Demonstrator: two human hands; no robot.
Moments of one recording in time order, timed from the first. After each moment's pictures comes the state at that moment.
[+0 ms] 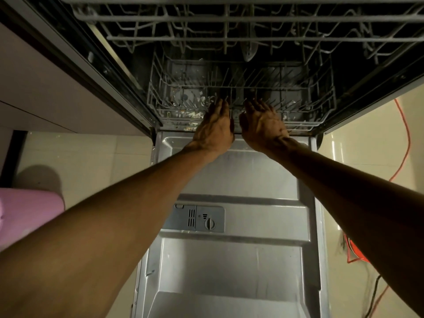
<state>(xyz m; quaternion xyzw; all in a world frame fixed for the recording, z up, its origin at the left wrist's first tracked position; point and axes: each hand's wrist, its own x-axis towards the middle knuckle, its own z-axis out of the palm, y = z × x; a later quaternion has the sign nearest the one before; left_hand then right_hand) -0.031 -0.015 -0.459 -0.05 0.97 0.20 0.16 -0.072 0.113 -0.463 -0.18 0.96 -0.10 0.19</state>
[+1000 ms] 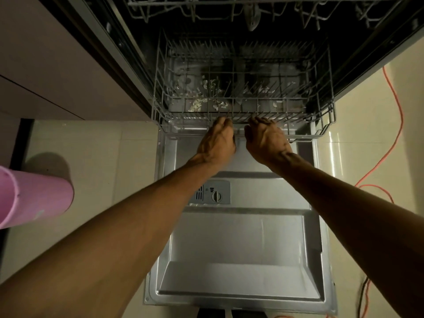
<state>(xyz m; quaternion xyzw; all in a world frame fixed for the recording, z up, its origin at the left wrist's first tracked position) 0.072 0.000 -0.454 -0.03 0.96 0.23 0.14 0.038 0.129 -0.449 -0.15 0.96 -0.15 0.18</state>
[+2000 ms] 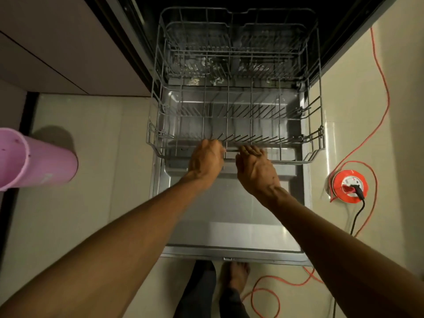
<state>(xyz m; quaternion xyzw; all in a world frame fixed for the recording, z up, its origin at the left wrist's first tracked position) 0.211 0.027 -0.452 -0.14 0.94 0.28 0.17 0.206 0.168 -0.443 -0.14 0.95 -0.17 0.23</state>
